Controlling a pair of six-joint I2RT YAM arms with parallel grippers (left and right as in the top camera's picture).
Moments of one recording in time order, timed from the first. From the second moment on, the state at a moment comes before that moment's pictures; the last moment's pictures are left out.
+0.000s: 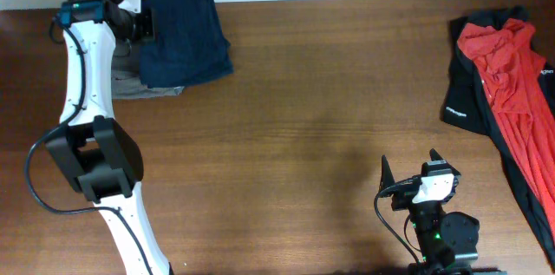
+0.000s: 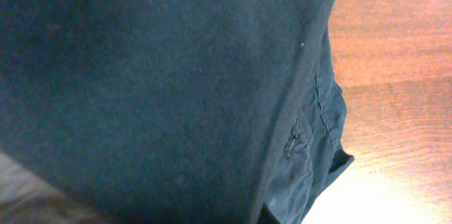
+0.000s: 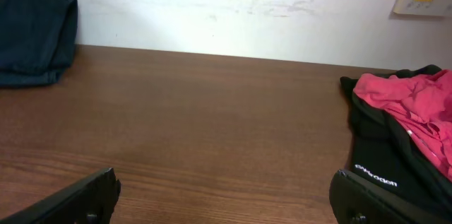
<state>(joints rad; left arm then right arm) 0.15 2.32 2.29 -0.99 0.28 0.13 0.03 0.01 0.06 -0.18 -0.05 -0.05</state>
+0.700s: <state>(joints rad) 0.20 2.32 2.40 -1.03 0.26 0.18 0.03 0.01 0.06 -0.18 -0.05 -0.05</state>
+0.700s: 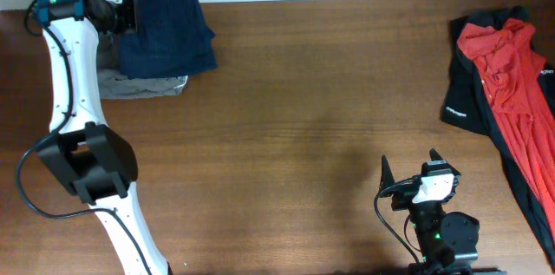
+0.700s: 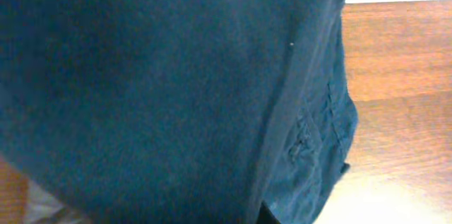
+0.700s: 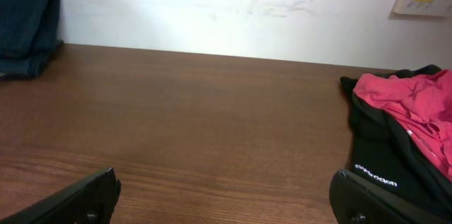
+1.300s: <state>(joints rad) 0.32 2.42 2.41 -0.91 0.25 0.19 0.03 0.01 0.06 -0.18 -0.05 -0.05</state>
